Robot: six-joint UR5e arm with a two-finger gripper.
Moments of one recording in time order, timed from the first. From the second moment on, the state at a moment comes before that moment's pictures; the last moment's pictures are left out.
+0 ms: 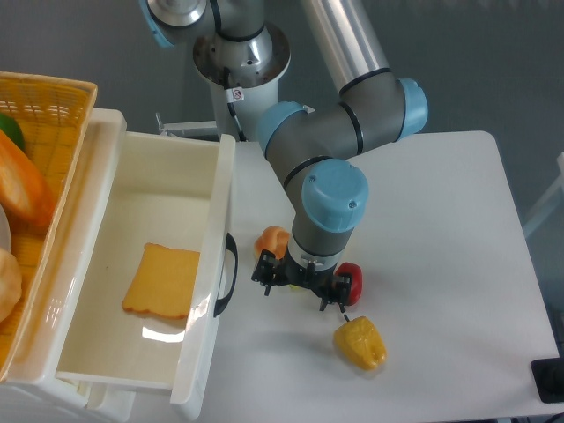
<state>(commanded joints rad) 2.44 -2.06 -1.46 -1.16 1.36 0.64</state>
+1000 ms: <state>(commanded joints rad) 2.43 -2.05 -1.46 -1.16 1.31 0.65</state>
